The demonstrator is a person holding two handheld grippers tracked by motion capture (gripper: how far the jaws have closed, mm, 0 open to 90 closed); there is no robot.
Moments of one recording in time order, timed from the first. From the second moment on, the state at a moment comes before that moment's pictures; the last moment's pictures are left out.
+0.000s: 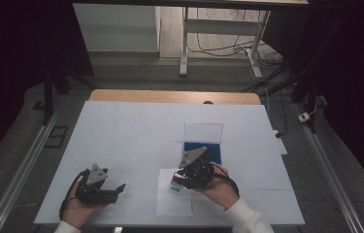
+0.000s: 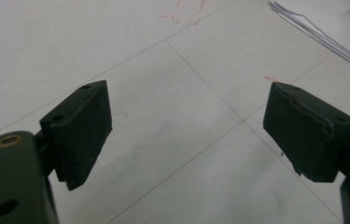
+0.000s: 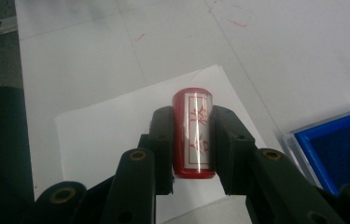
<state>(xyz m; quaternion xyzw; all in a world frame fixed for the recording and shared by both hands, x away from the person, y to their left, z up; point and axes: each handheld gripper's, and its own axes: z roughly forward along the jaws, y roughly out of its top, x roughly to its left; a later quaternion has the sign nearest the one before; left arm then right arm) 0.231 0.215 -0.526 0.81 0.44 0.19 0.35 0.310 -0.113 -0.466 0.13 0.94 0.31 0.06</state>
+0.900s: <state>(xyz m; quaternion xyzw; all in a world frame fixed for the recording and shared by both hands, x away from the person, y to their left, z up) 0.232 0.214 -0.527 0.81 0.44 0.19 0.35 0.321 -0.144 -0.439 0.16 0.91 0.37 0.09</state>
